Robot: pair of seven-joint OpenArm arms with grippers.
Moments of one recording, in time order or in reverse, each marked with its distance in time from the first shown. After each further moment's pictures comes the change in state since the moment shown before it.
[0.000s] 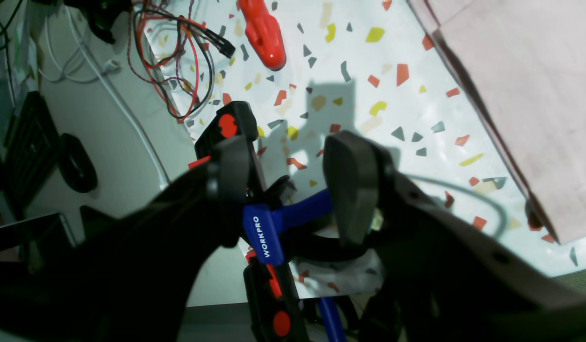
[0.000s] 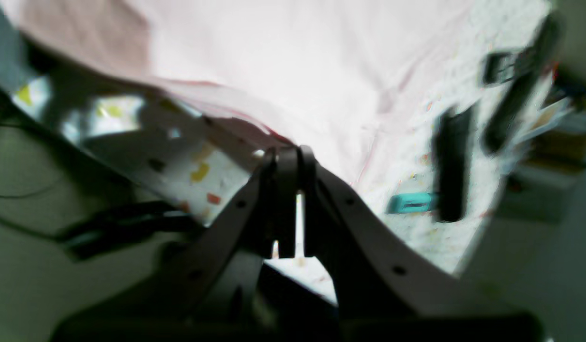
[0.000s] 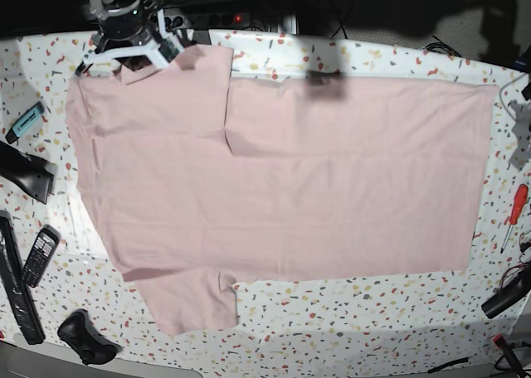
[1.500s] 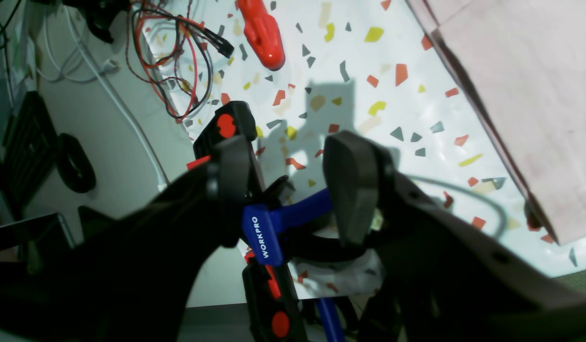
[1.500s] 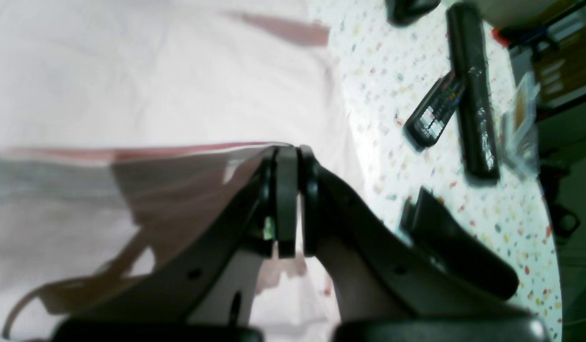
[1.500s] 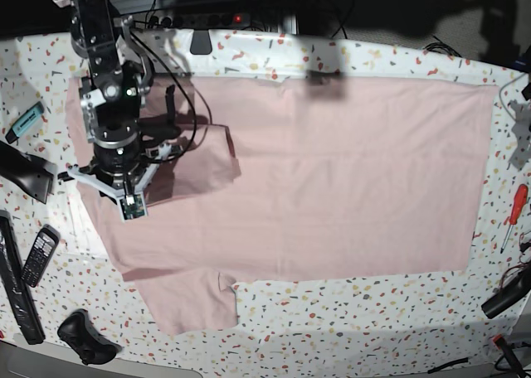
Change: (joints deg) left arm 0.0 0.1 0.0 0.0 0.0 0.0 0.0; right arm 29.2 -19.8 17.4 -14.5 10.3 1.1 14.9
